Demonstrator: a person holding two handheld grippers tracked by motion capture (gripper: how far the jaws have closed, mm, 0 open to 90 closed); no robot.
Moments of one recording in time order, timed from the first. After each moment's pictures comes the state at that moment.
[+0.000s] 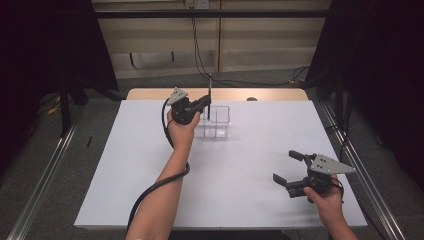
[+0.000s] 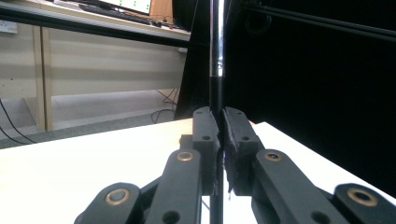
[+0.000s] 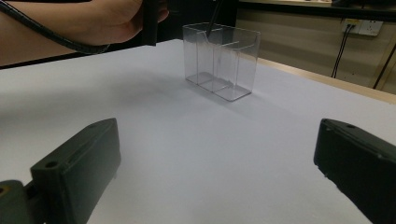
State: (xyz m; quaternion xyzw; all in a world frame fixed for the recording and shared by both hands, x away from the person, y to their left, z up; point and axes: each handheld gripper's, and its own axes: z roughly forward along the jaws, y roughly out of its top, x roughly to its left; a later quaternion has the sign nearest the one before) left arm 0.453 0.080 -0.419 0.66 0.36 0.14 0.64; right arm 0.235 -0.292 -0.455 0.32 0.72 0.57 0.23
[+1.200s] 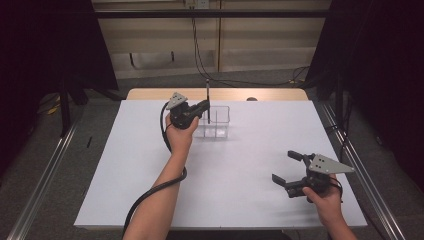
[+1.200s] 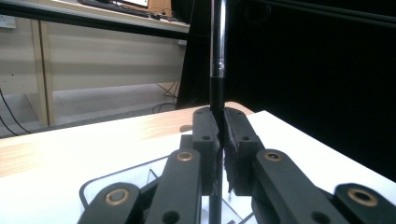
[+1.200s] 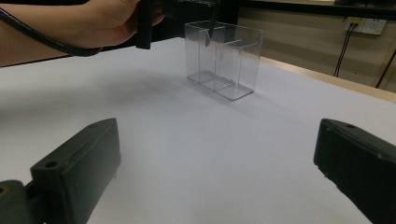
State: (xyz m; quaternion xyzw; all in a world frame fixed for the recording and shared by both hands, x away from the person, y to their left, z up) left arm 0.443 0.085 -0.425 0.68 0.35 0.14 0.63; right arm 0.237 -0.289 -0.456 0.31 0.73 0.57 0.22
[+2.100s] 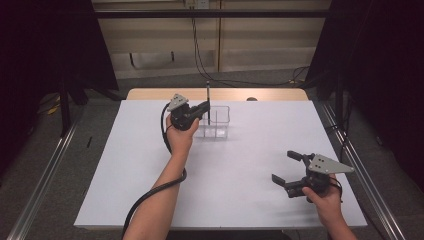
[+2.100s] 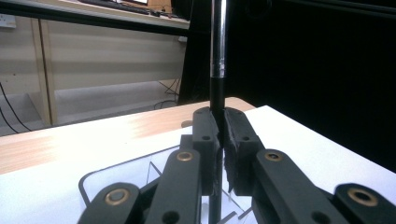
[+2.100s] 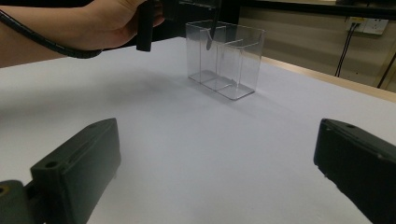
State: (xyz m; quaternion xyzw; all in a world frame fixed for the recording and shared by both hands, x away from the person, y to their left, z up) left arm 0.442 0.084 -0.428 0.68 0.35 0.15 0.62; right arm 0.237 -0.289 -0.456 0.31 0.73 0.57 0.22
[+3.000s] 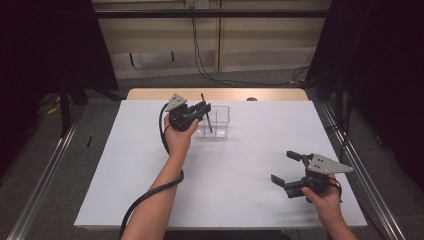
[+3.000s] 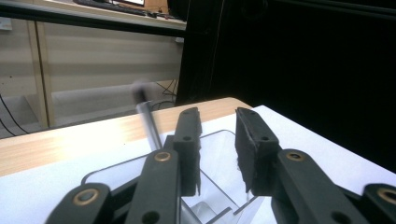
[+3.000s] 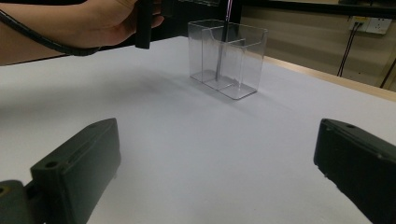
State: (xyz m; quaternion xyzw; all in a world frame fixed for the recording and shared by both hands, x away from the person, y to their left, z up) left arm 0.438 0.089 -0.423 0.68 0.34 0.15 0.63; right arm 0.237 -0.288 -0.456 0.31 0.73 0.57 0.22
